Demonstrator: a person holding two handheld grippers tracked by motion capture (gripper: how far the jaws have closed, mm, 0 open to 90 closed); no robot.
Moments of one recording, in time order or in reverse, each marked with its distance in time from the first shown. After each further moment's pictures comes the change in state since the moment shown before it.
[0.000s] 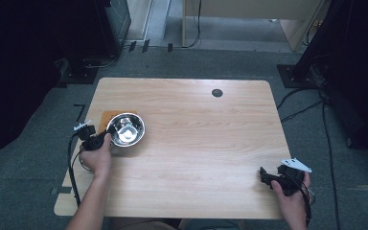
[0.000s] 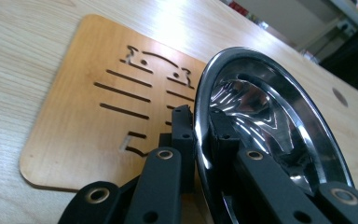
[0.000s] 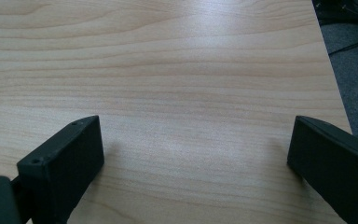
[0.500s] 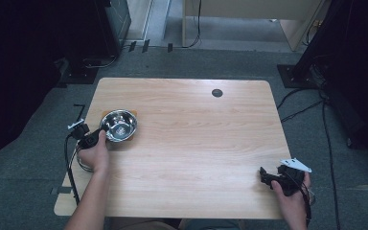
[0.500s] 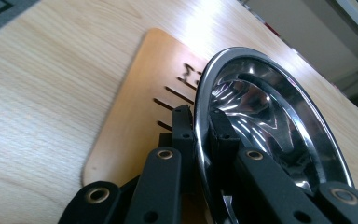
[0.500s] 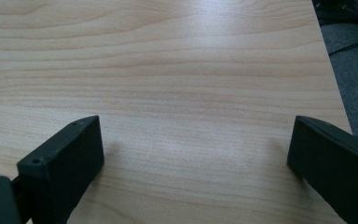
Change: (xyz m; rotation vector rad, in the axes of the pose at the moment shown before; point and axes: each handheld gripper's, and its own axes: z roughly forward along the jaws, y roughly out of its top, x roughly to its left) left arm 0.020 0.008 0.008 -0.046 0.115 -0.144; right arm 0.000 0.000 0.000 0.000 0.000 0.000
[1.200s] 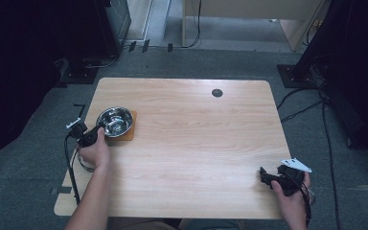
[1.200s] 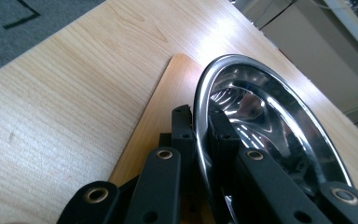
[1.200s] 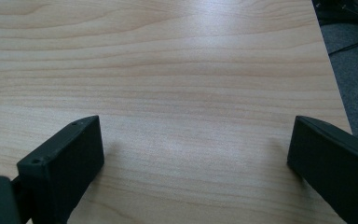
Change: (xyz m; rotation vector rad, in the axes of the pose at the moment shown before) left arm 0.002 0.004 0.010 -0.075 0.057 -0.055; right arm 0.000 0.000 0.000 0.000 0.000 0.000
